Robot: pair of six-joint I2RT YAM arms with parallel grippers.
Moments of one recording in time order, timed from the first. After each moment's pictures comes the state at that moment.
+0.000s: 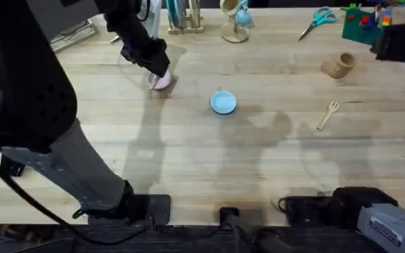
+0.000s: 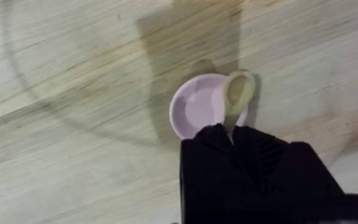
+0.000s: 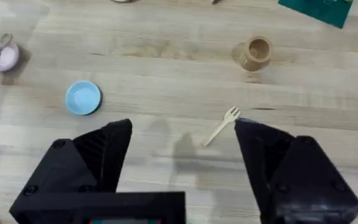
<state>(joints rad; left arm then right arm) -0.05 1.90 1.47 -0.99 0.14 0.26 -0.01 0.94 1.48 -1.32 -0.04 -0.02</state>
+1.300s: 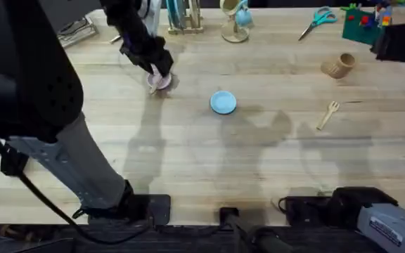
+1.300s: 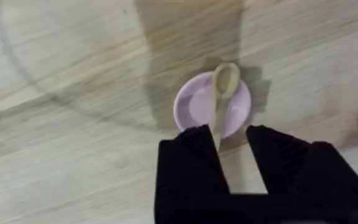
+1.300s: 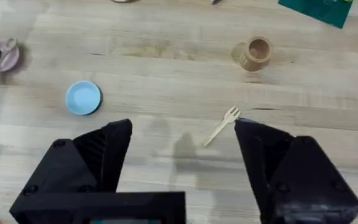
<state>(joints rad) -0.05 1.96 1.56 -1.08 0.13 0.25 -0.01 0.94 1.48 -1.32 -0.04 -0.02</state>
